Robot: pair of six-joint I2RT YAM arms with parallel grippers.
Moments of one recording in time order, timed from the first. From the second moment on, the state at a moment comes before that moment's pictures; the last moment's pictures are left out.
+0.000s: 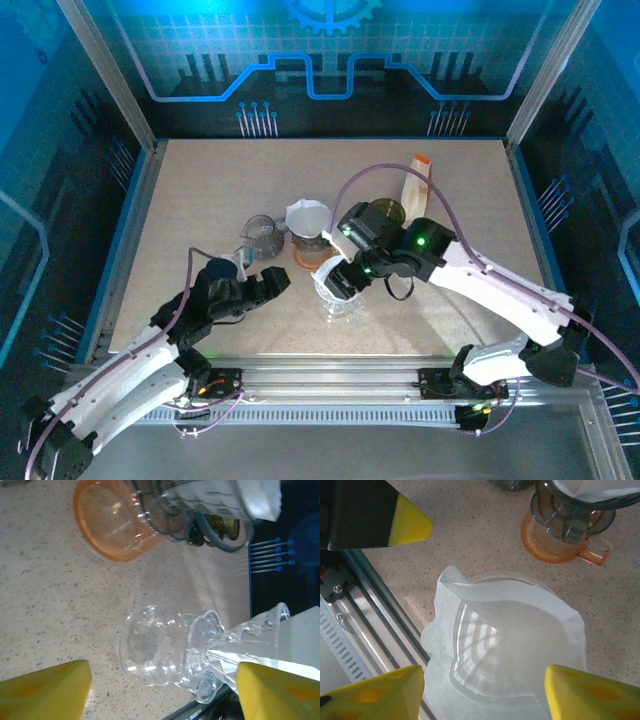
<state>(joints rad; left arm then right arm) -0.58 0.70 0.44 -0.30 0.21 -1.05 0.95 1.33 1.39 -1.08 -0.04 0.15</state>
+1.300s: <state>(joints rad) -0.82 1.01 0.78 -0.46 0.15 -0.79 0.84 1.22 1.20 -0.98 0.06 0.18</state>
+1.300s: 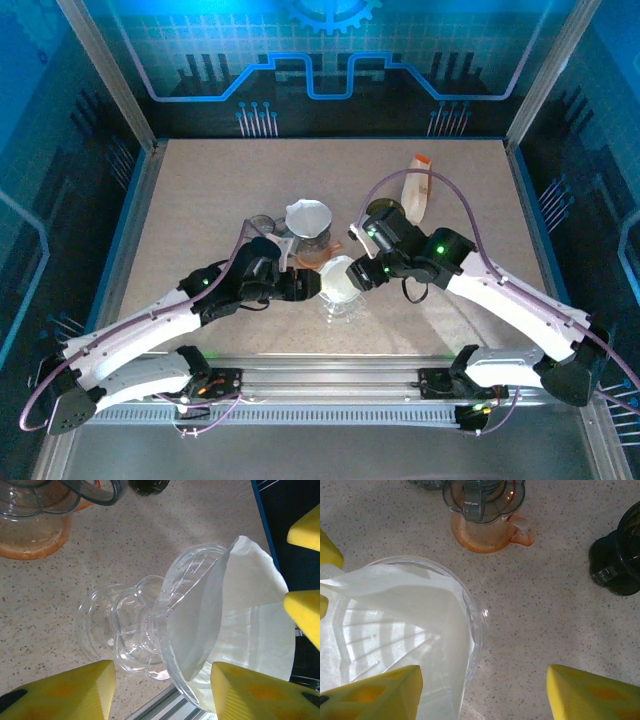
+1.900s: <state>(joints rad) -0.82 1.03 0.78 -0.45 0.15 -0.79 0.83 1.26 1.19 -0.95 0.06 0.18</state>
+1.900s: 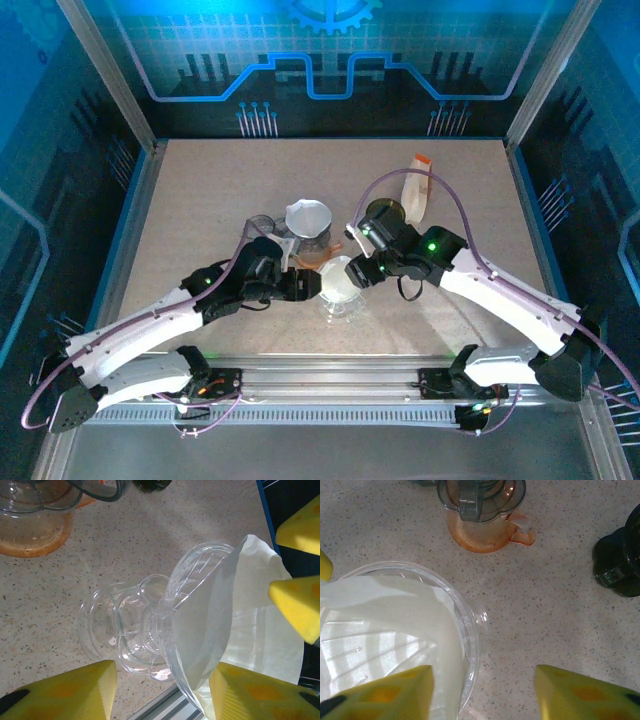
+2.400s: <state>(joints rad) -0.82 1.04 0.78 -0.45 0.15 -0.79 0.84 1.24 1.19 -0.95 0.05 0.18</state>
